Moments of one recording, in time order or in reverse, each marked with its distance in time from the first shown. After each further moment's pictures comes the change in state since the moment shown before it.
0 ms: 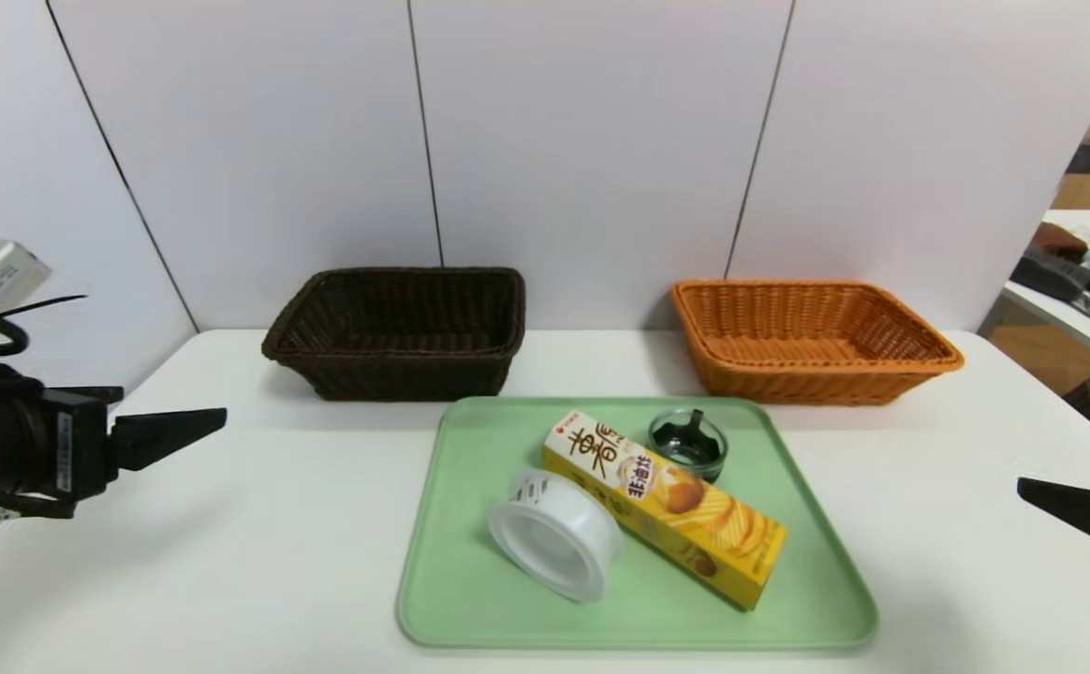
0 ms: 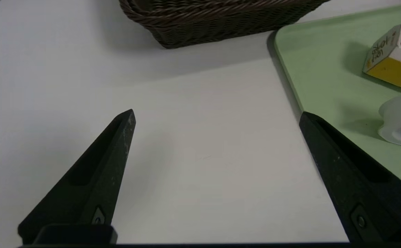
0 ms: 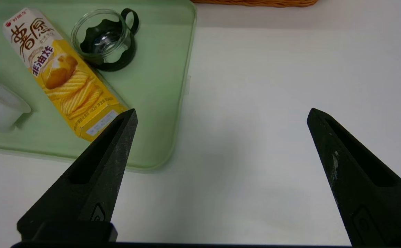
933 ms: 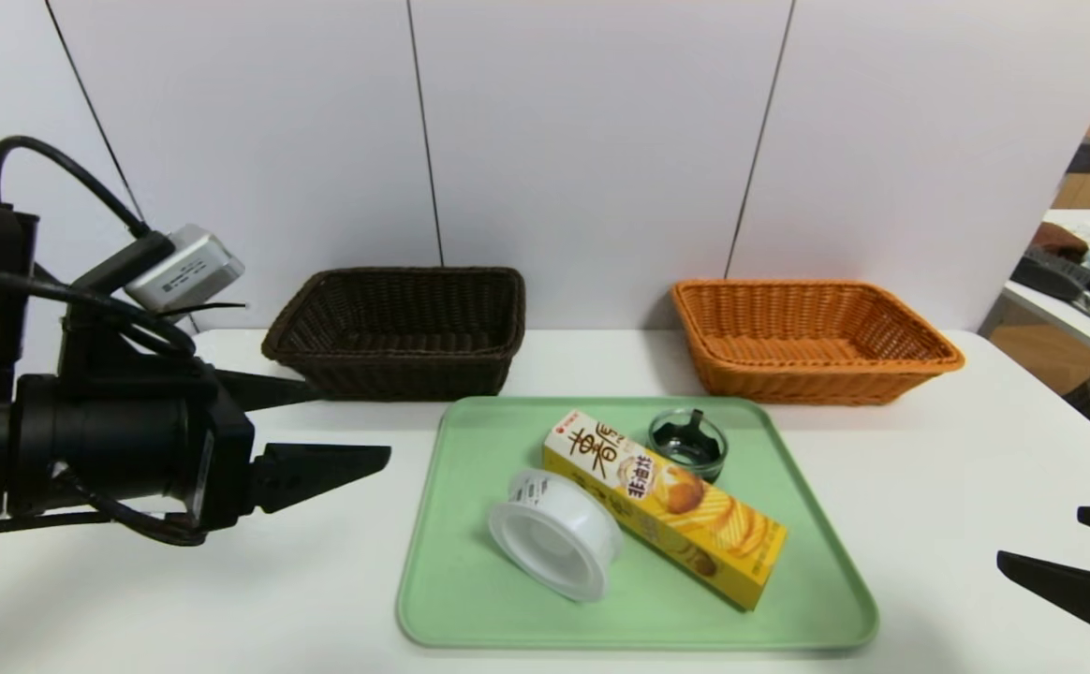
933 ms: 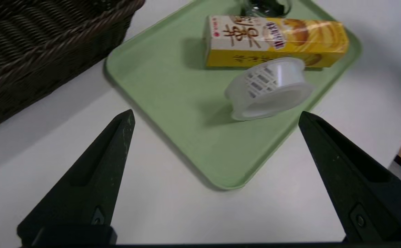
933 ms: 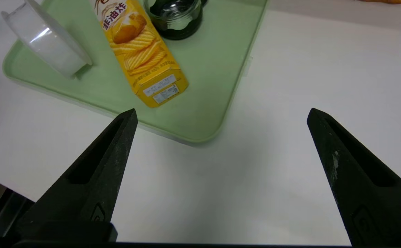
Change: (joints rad) left arm -0.377 0.116 -0.110 0.000 -0.184 0.009; right arm 0.070 -0.064 0.064 0.013 0.164 -0.053
